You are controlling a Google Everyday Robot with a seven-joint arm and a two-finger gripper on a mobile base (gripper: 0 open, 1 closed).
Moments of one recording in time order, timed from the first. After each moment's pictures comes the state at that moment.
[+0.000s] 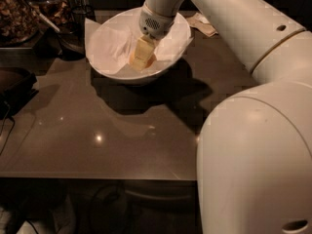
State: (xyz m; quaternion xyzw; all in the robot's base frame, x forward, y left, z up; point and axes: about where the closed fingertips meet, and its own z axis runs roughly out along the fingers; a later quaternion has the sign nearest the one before) arm 0.672 0.020 0.893 -0.58 0.80 0.09 0.14
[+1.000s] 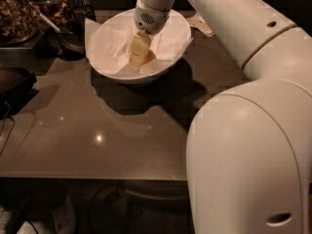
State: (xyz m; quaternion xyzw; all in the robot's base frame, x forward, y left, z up) arm 0.679 0.031 0.904 -0.60 0.78 0.08 0.15
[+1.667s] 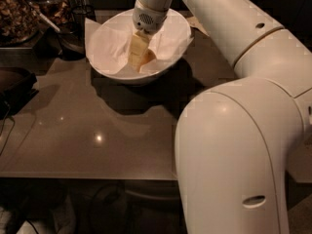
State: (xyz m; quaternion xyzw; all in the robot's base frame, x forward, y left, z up) arm 0.689 0.035 0.898 -0.61 0.78 0.08 0.14
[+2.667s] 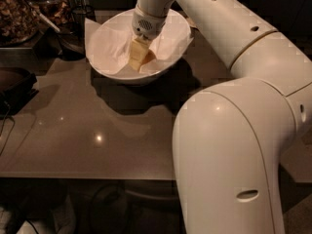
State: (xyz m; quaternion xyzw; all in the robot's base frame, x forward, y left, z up) arm 0.688 0.036 0.882 -0.61 0.78 0.10 0.13
